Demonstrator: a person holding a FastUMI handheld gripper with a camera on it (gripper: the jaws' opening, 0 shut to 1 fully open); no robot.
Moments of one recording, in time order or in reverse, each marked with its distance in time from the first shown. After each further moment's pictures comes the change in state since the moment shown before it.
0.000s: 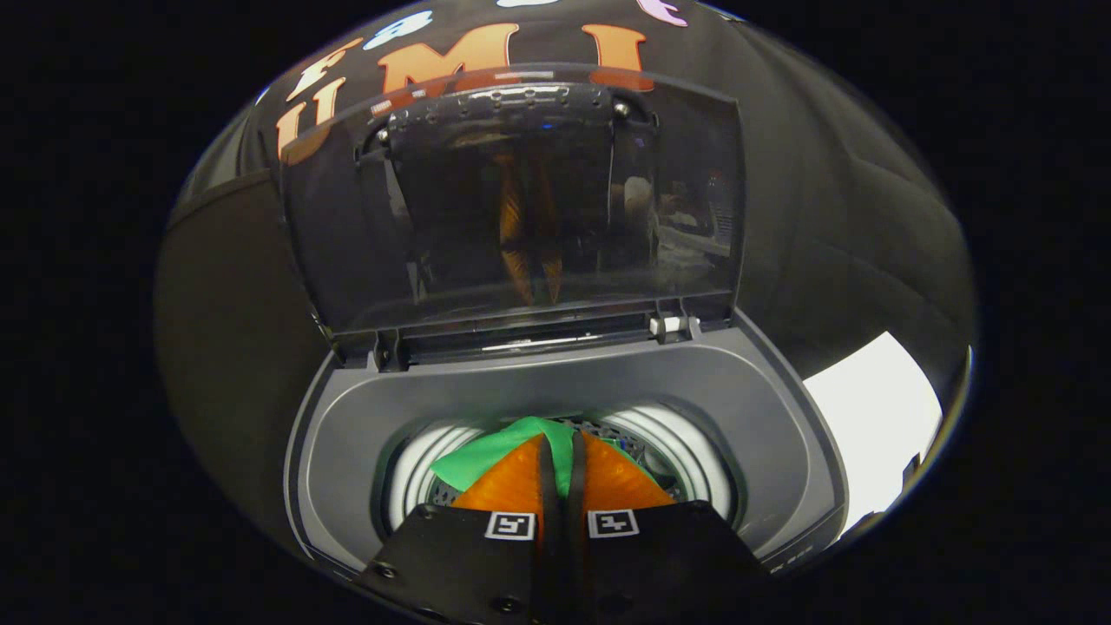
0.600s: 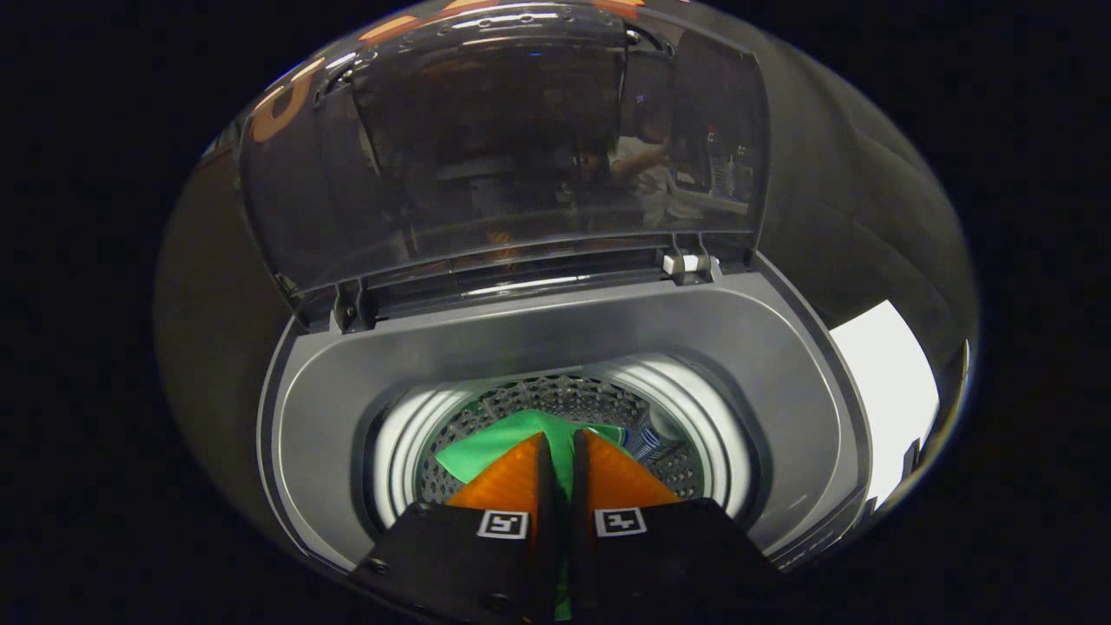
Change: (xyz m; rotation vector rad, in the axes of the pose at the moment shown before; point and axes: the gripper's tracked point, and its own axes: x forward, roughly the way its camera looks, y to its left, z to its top) arm 0.014 0.000 -0.029 0.026 0.181 -0.044
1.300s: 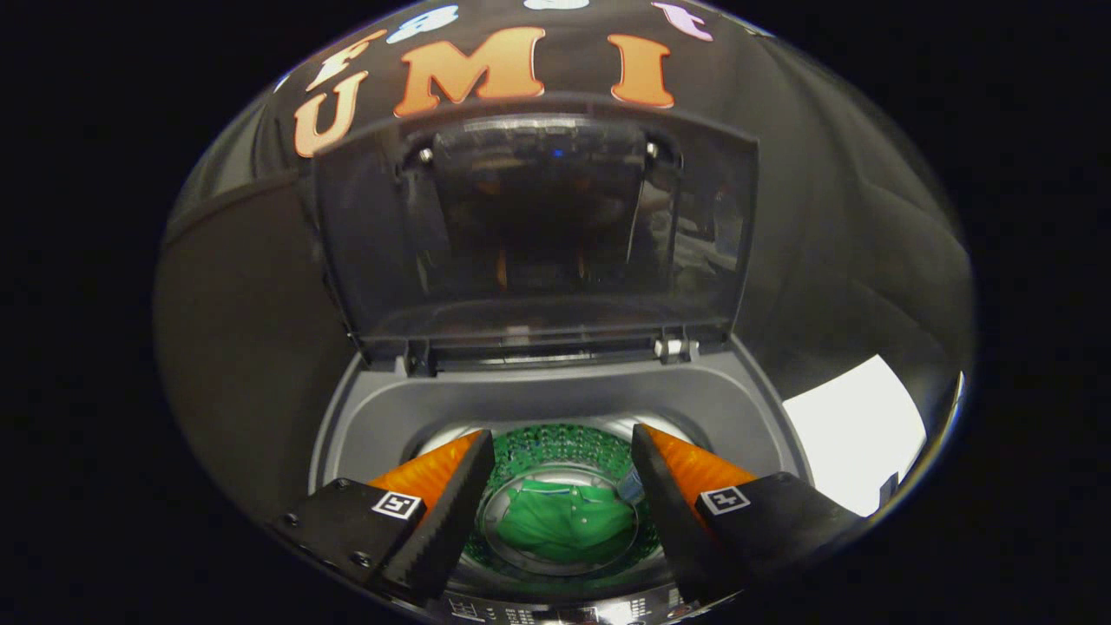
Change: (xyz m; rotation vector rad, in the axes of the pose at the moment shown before) arm -0.073 0.009 0.054 -0.097 -0.259 0.046
